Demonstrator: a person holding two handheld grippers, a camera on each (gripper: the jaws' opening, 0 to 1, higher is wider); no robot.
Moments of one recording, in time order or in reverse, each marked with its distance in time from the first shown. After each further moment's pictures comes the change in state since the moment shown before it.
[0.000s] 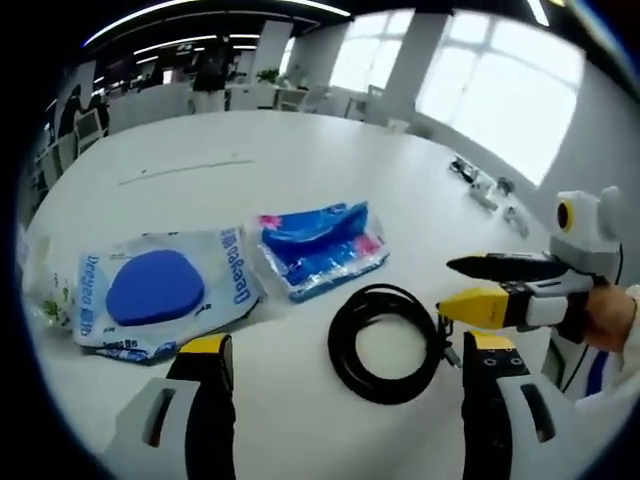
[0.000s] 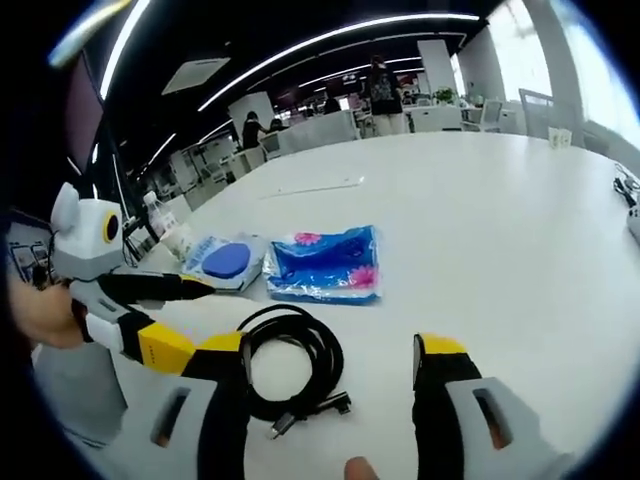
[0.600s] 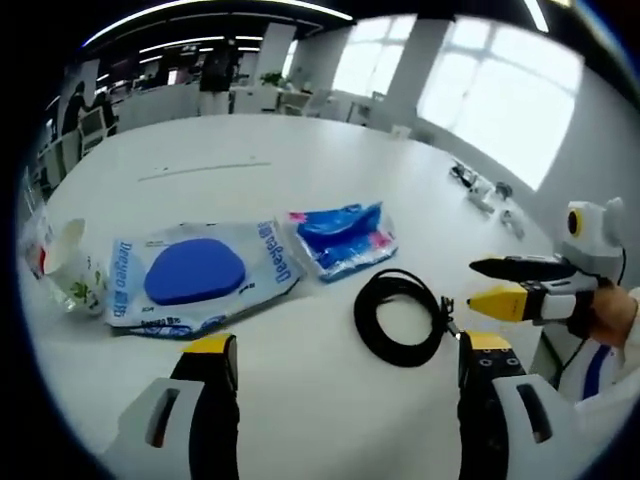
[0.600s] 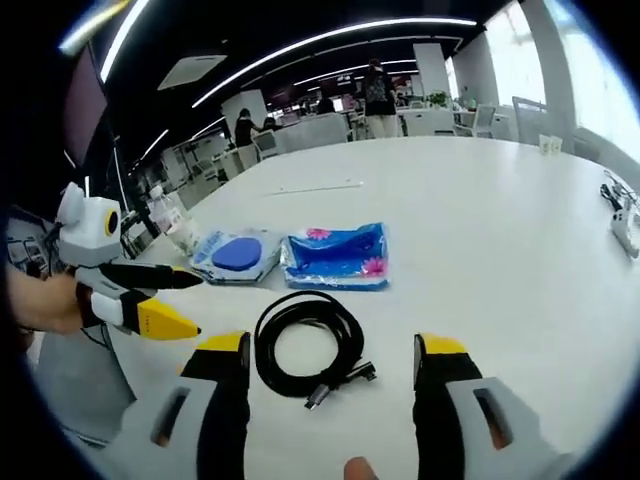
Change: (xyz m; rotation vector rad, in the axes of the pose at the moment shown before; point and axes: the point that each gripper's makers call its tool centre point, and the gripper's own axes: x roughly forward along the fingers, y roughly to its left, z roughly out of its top) left arm -0.053 0.027 -0.015 -0.020 -0.018 0.005; right arm -0.027 0.028 -0.014 -0.025 0.015 -0.054
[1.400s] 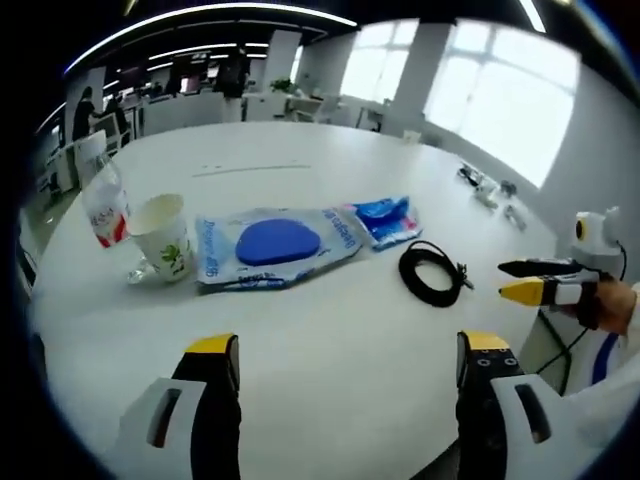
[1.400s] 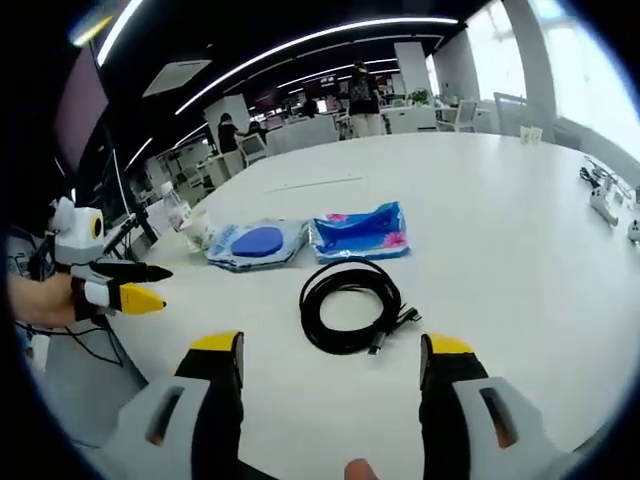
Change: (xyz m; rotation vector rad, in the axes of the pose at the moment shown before) left arm -0.094 0.065 -0.029 0.017 -0.031 0.051; right arm -0.036 0.054 -0.026 0.070 -0.021 -0.067
